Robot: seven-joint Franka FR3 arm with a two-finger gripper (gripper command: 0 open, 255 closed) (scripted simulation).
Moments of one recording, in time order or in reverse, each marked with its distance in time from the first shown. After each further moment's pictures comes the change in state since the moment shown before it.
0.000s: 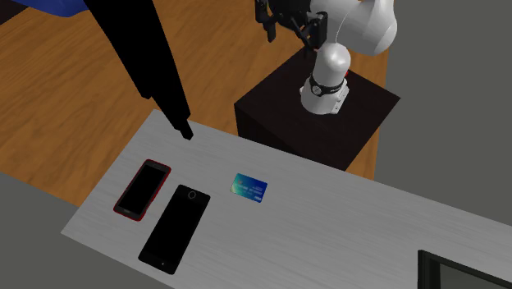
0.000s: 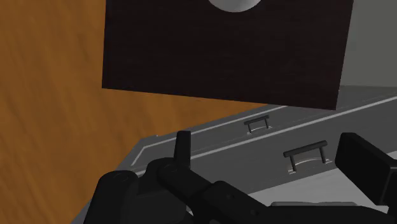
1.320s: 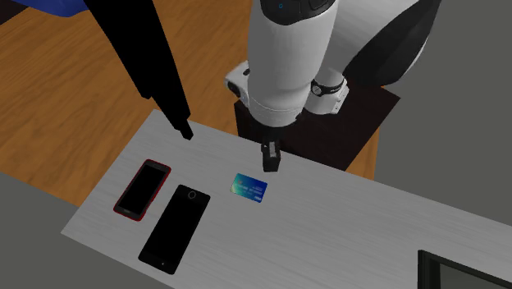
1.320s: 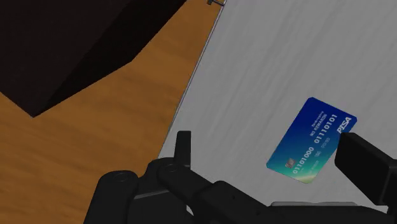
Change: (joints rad) arm -0.195 0.454 0.408 0.021 0.106 0.627 1.026
